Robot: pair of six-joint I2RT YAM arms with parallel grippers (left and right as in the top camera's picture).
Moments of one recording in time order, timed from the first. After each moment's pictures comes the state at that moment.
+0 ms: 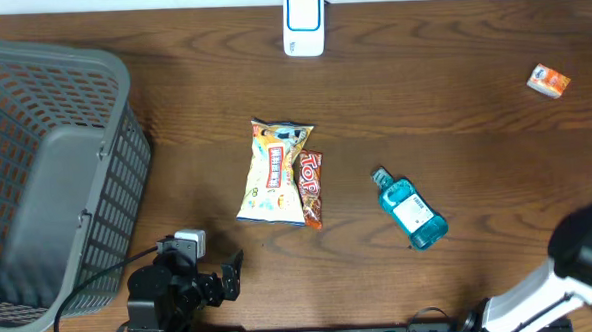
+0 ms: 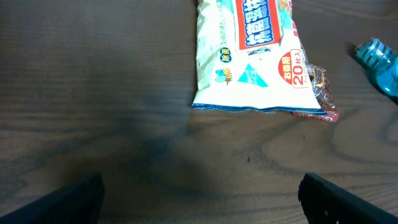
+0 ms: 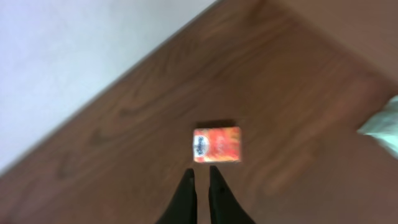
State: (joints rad) left arm -0.11 0.01 0.19 -0.85 0.28 -0.15; right arm -0.48 1.95 1.92 -0.73 -0.04 0.25
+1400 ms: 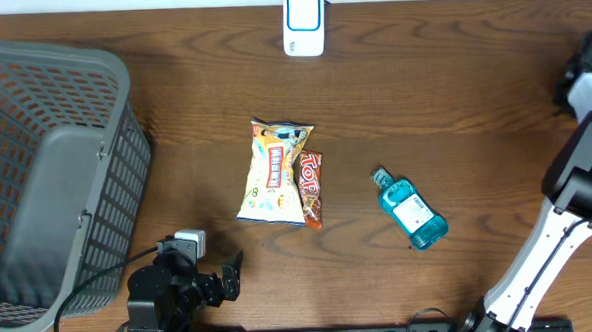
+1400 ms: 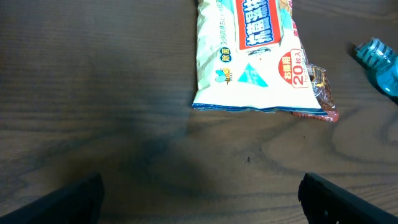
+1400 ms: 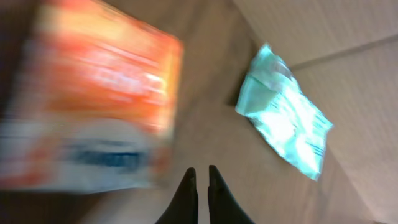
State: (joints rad) left arm -0.11 0.01 0.19 -0.85 0.28 -0.15; right arm -0.49 2.46 1.90 -0.50 0.82 0.02
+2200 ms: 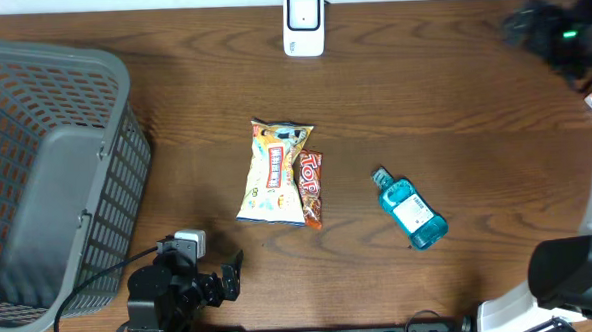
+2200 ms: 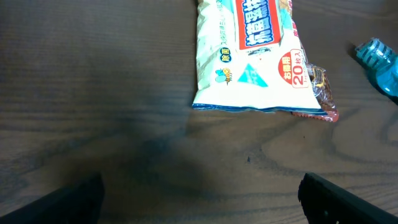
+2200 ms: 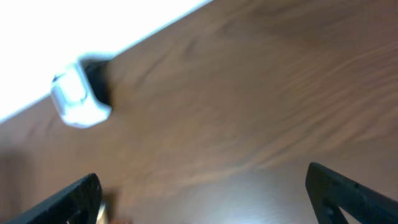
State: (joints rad) left arm -0.11 0.01 0.19 -0.85 0.28 -0.15; right arm -0.23 1.76 1.92 -1.08 -0.28 0.26
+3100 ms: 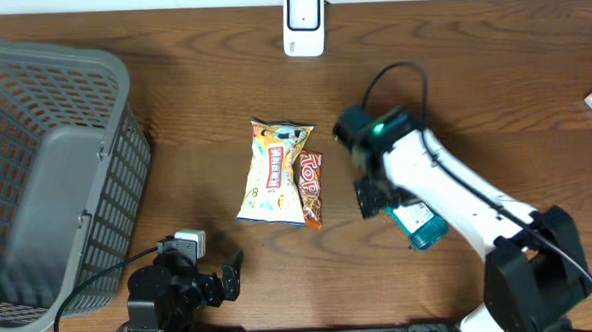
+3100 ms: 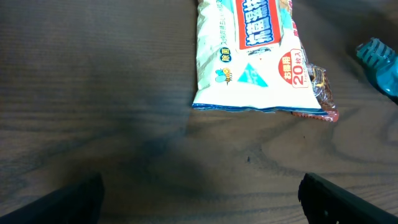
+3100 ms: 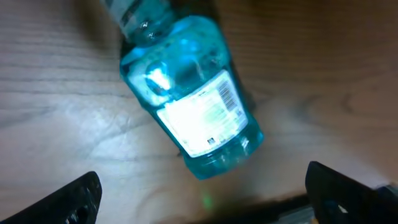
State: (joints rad) left arm -0.11 0.01 0.19 -0.85 0.28 -0.15; right arm 0.58 1.73 1.26 -1.30 0.30 0.47
